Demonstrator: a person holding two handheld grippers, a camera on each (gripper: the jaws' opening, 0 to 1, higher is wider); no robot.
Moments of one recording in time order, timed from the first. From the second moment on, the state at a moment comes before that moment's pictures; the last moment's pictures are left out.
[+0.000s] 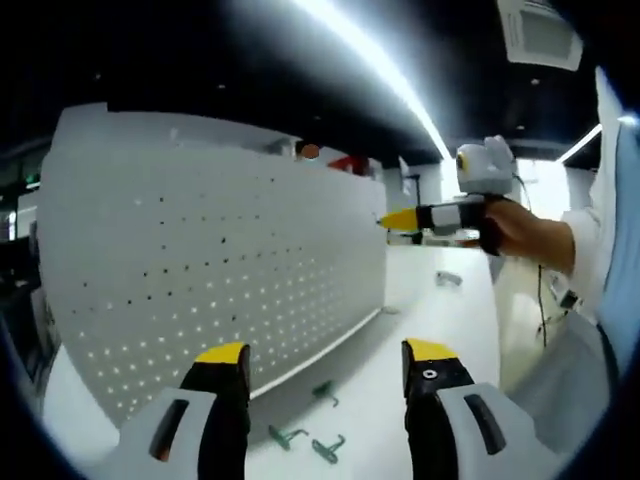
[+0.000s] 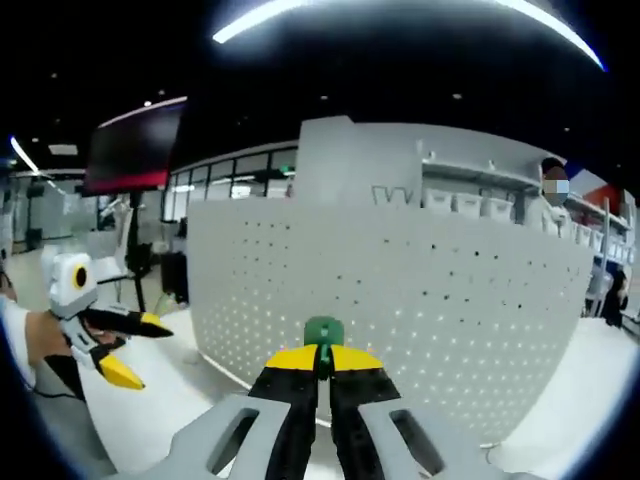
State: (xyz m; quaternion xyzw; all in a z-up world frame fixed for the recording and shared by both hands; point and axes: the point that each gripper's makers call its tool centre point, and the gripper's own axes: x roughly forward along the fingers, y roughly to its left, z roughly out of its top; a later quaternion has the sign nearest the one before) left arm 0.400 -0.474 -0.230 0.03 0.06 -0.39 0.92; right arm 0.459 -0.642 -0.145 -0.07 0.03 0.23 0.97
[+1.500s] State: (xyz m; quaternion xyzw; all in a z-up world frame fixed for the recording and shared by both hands) left arm 0.402 -0.470 -0.252 0.02 0.09 -0.39 0.92; right arm 0.565 -0.670 -0.099 -0.06 -0.02 0.11 0.99
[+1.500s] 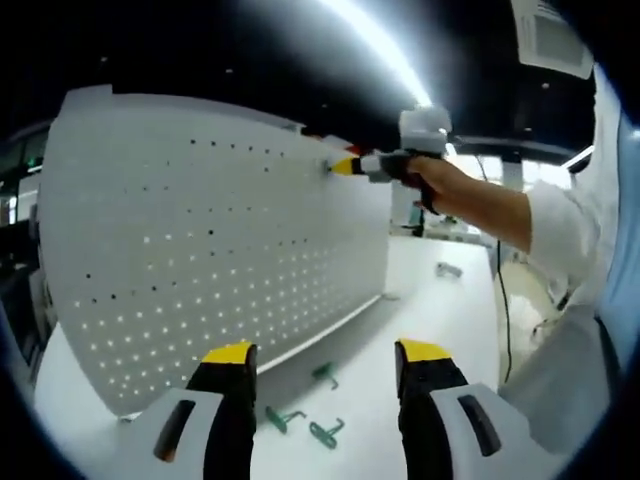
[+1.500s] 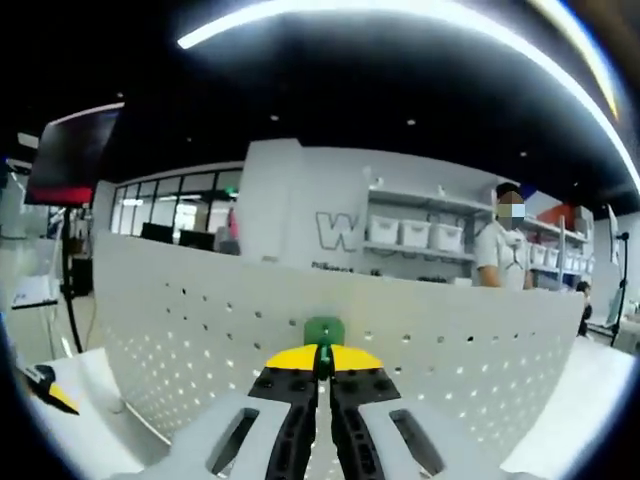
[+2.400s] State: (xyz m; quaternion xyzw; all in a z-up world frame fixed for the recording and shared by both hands) left arm 0.403 -0.469 -0.254 0.01 0.09 -0.39 0.92; right arm 0.576 -0.668 -0.102 -0.11 -0.01 0.10 0.99
